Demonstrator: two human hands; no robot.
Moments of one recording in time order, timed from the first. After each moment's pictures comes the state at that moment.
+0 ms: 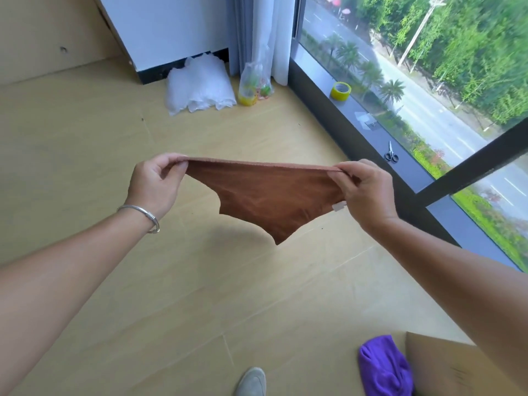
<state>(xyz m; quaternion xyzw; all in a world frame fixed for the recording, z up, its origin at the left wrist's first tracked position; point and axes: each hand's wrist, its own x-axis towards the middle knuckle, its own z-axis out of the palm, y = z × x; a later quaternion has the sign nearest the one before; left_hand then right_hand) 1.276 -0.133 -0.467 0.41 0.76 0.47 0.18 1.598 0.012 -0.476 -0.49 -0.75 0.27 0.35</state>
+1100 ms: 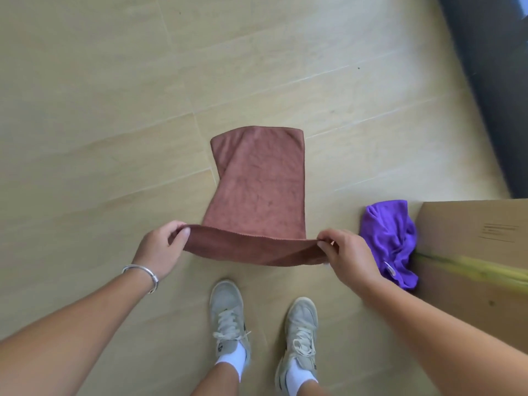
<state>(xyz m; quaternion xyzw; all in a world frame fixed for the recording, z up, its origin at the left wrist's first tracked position) 1.501 -0.552 -0.825 0.29 0.86 0.21 0.37 1.812 -0.353 -0.812 -0.49 -0.79 0.37 -0.08</state>
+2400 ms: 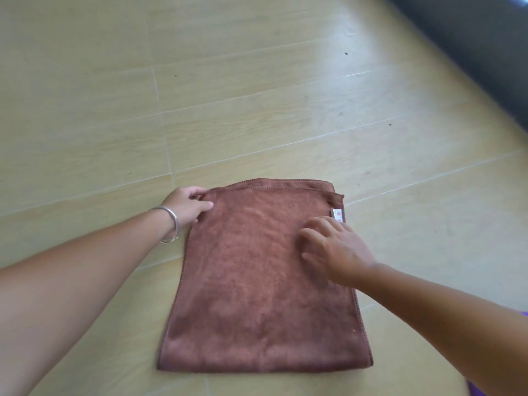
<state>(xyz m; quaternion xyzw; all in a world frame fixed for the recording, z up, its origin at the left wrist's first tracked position) 1.368 -0.301 -1.086 0.21 0.83 0.33 0.39 1.683 -0.181 -1.092 -0.23 -0.97 0.08 -0.07</state>
